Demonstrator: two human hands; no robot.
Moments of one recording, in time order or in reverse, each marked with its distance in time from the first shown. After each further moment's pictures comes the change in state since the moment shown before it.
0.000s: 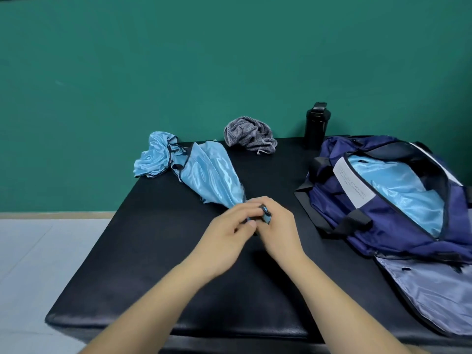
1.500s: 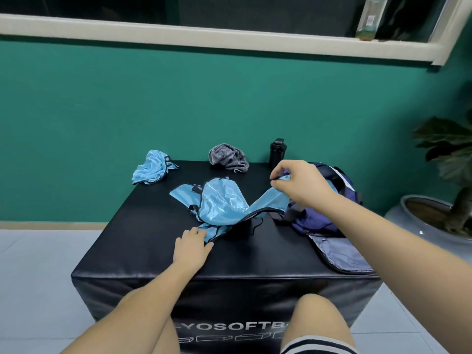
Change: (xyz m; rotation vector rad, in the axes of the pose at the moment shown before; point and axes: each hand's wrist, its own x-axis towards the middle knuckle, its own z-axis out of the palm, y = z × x) left_hand -0.078 -0.081 0.012 0.967 0.127 -0.226; right_hand -0.056 -0.203 -0.160 -0.655 -0.023 0.034
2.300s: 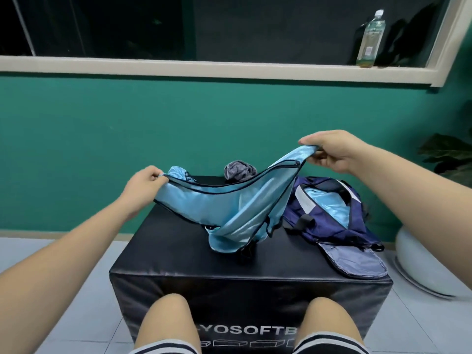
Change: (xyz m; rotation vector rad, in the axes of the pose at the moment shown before) left_hand -0.017 -0.101 -0.274 -0.715 0.328 -0.148; right_hand 0.031 -0.043 -0.103 0.874 -0.049 0.346
